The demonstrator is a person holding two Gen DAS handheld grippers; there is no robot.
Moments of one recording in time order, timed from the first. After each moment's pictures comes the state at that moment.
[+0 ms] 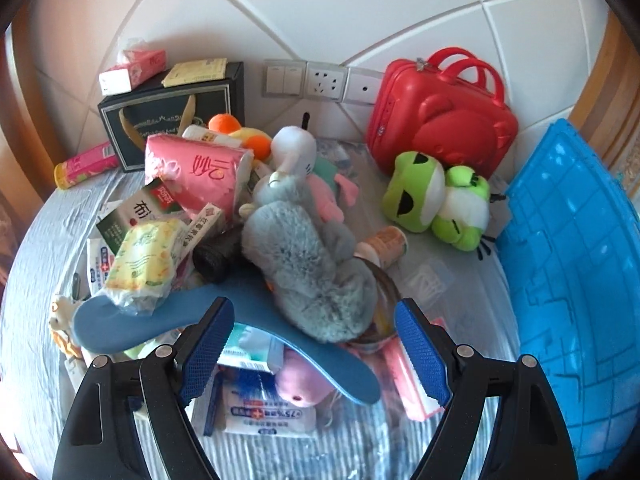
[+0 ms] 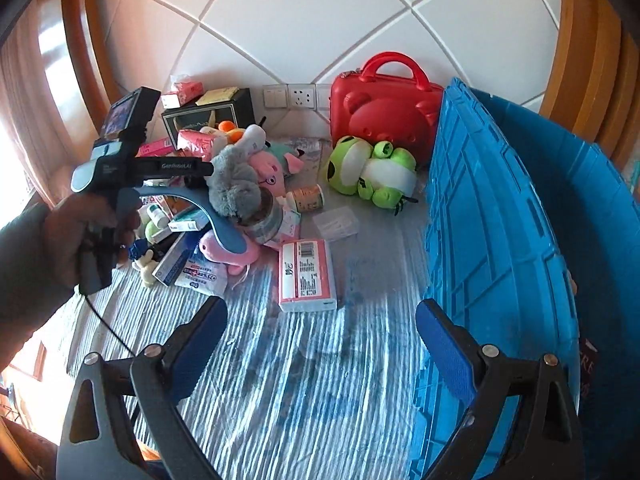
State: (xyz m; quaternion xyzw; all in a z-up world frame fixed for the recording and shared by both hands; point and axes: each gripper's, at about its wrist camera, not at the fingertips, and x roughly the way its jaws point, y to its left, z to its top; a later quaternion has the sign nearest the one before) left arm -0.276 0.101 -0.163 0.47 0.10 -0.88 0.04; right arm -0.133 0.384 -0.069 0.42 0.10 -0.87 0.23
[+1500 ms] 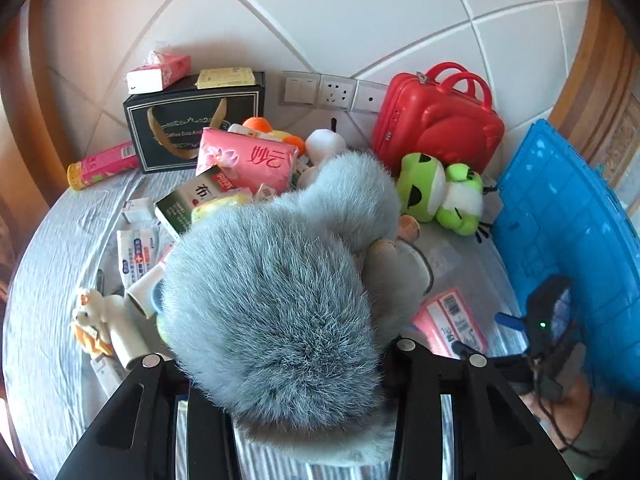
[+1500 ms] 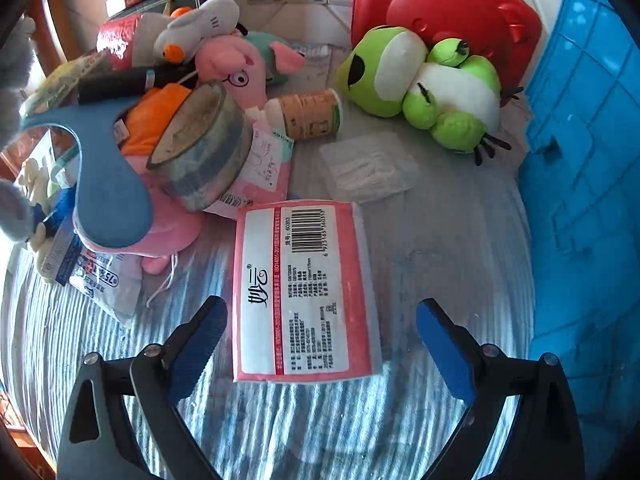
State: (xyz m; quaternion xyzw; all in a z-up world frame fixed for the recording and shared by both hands) left arm -0.202 0.043 -0.141 0.44 0.09 -0.89 0.00; right arm -0.265 0.268 -0.271 0.51 0.17 -0.82 0.21
